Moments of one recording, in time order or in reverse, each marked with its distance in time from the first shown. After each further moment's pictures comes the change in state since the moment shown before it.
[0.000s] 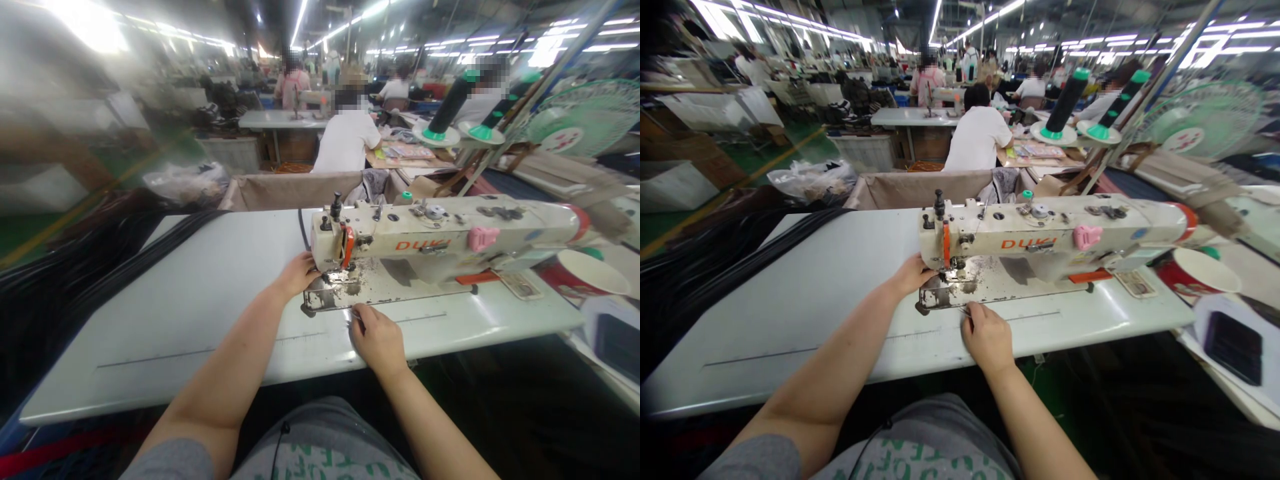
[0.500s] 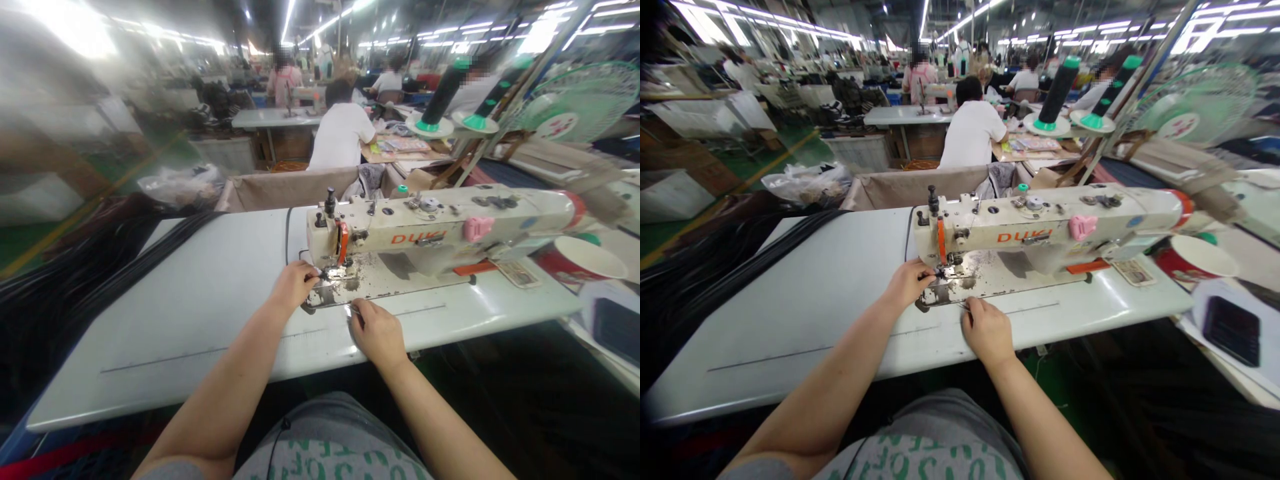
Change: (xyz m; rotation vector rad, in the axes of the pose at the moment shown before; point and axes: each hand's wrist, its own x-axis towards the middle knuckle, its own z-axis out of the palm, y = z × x) left_hand -0.033 0.024 -0.003 -0.078 0.083 -0.146; right_hand 0.001 -0.002 -0.001 -0.003 -0.019 -0.001
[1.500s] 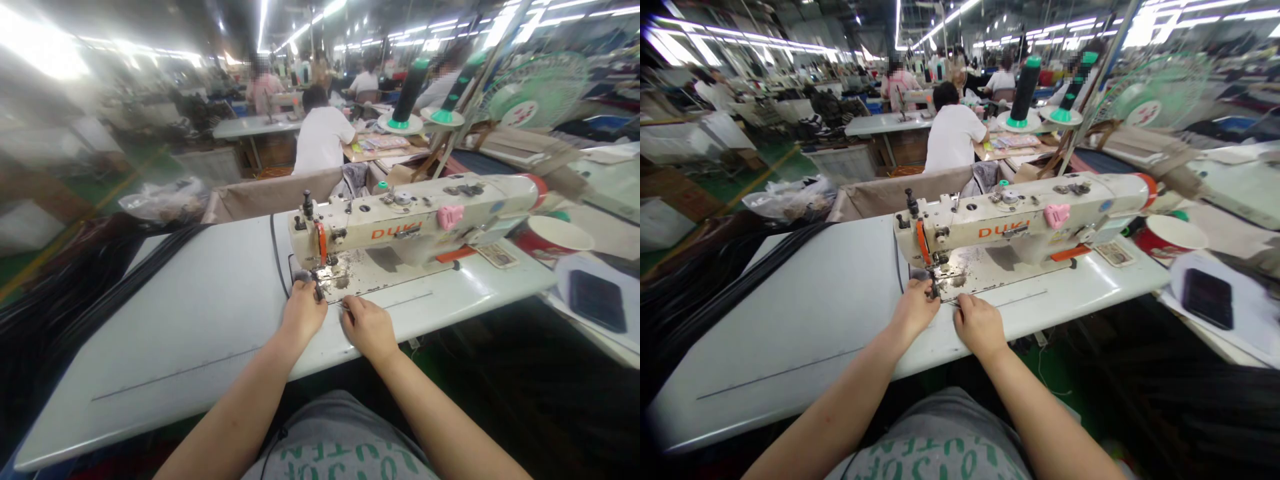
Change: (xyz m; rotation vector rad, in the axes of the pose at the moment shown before) left_hand -0.035 0.080 0.017 0.077 -0.127 -0.410; right_hand 0.001 -0.006 -0.006 -0.010 -0.062 0.032
